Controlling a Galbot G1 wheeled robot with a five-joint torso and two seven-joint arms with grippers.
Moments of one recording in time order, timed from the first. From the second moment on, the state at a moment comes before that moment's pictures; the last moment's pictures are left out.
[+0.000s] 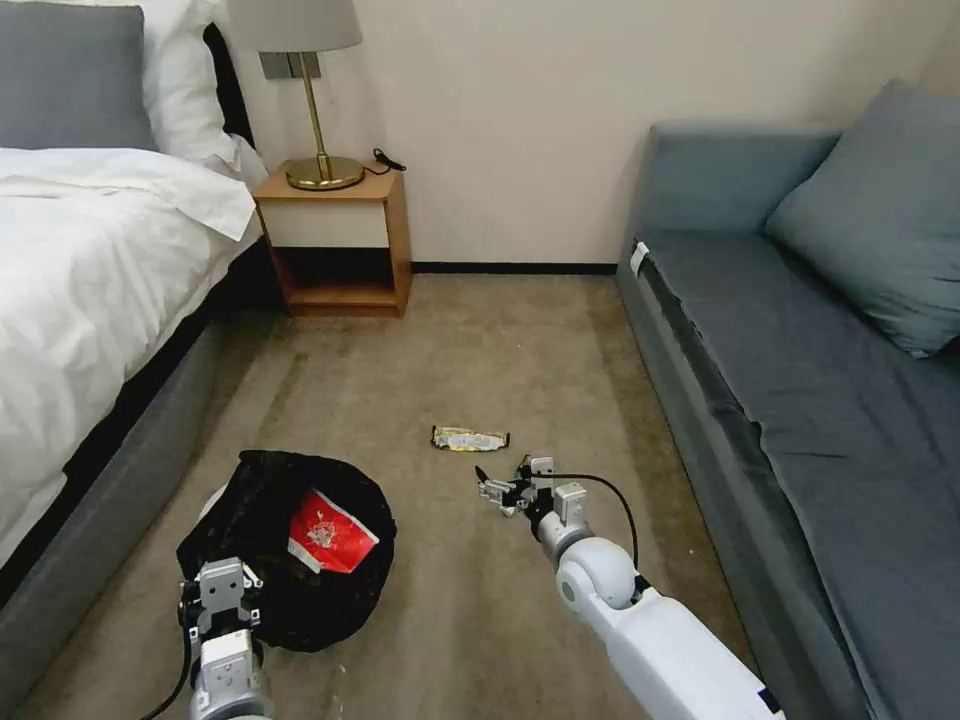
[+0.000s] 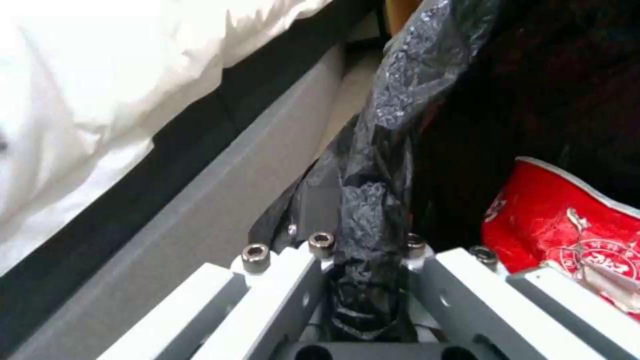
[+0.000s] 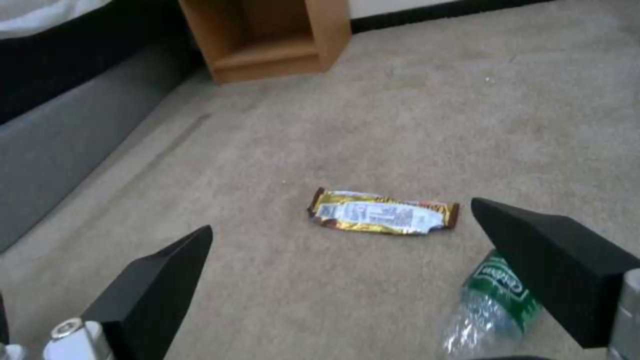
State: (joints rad) left arm 1.74 -1.47 -0.58 -2.11 0.10 0.11 -0.47; right arm -0.96 1.26 -0.06 1.51 0.51 -0.14 0.15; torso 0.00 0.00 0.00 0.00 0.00
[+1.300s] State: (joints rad) left arm 1.70 -1.46 -0.59 -2.08 0.09 0.12 -0.47; right arm -0.94 1.25 -0.10 1.49 0.48 -0.14 0.12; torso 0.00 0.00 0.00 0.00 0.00
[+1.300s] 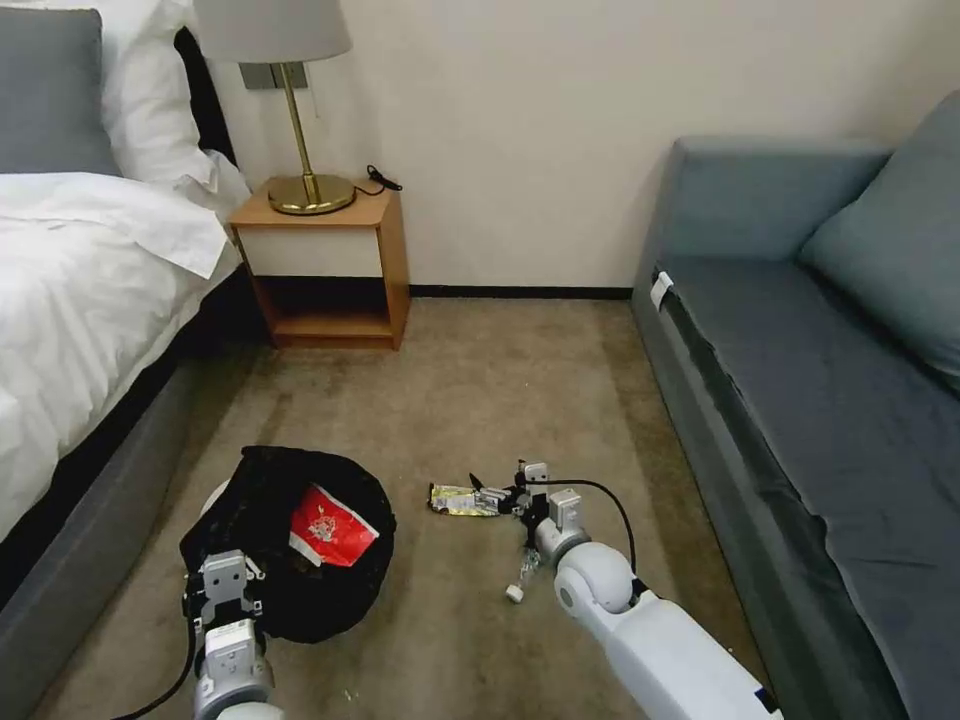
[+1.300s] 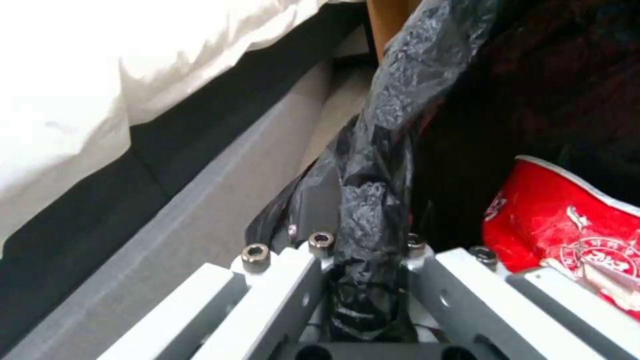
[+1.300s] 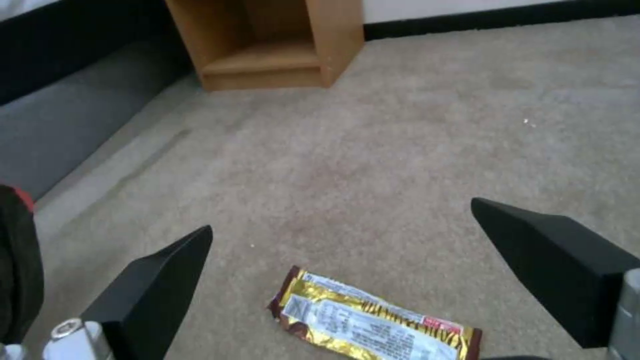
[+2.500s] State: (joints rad) left arm 1.71 -1.45 -0.59 -2.07 0.08 0.13 -0.46; right arm -0.92 1.25 -0.14 1.52 0.80 -0.69 0.55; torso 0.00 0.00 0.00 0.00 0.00
